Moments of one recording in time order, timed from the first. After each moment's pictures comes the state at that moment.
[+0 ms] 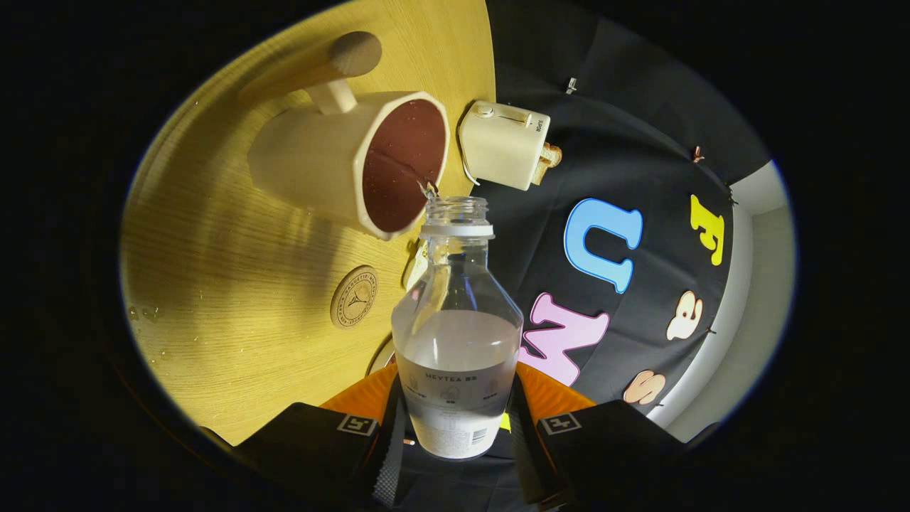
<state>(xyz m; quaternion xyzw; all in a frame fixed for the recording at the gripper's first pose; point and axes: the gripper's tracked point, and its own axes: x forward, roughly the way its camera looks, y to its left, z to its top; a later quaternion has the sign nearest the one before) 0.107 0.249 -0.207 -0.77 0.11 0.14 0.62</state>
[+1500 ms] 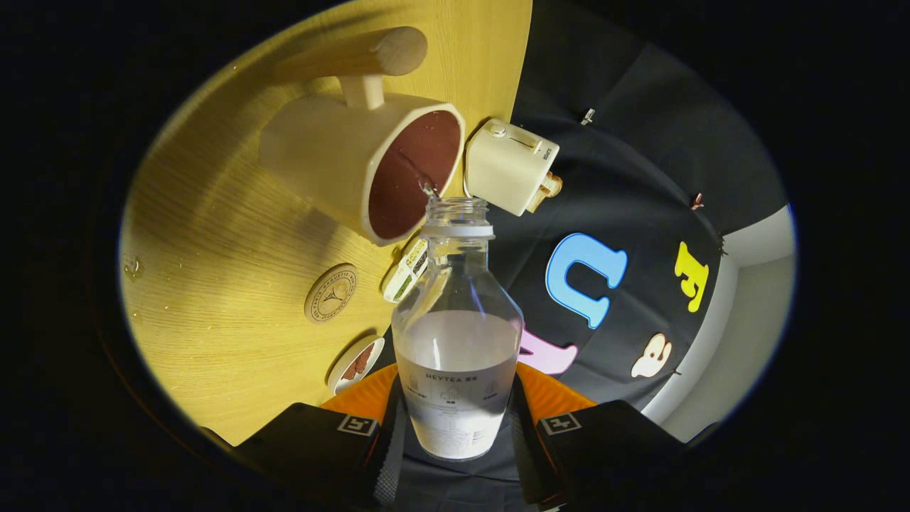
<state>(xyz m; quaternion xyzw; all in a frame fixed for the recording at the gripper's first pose) 0.116 0.268 -0.194 -0.82 0.05 0.15 0.55</state>
